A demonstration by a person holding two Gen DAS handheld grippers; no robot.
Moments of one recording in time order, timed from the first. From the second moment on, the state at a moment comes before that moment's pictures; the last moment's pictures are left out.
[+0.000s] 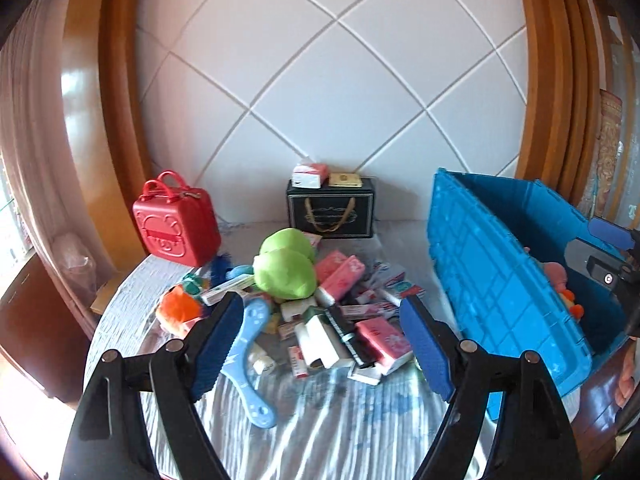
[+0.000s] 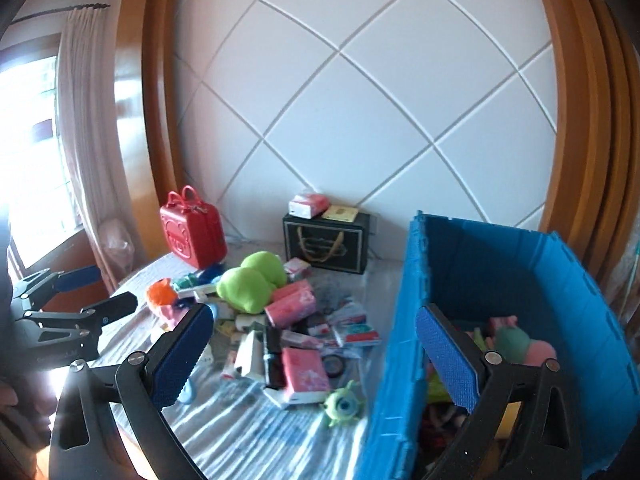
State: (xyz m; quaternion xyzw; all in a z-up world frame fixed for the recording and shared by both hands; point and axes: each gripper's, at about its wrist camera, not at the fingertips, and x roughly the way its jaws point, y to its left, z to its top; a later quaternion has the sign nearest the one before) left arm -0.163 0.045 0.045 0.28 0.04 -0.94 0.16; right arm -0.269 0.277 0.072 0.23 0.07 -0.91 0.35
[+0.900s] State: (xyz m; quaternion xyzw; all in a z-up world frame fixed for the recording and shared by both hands) left arm -0.218 -0.122 -0.192 0.46 0.16 -0.83 0.27; right arm -0.360 0.115 -0.152 0.43 0.11 -0.82 0.36
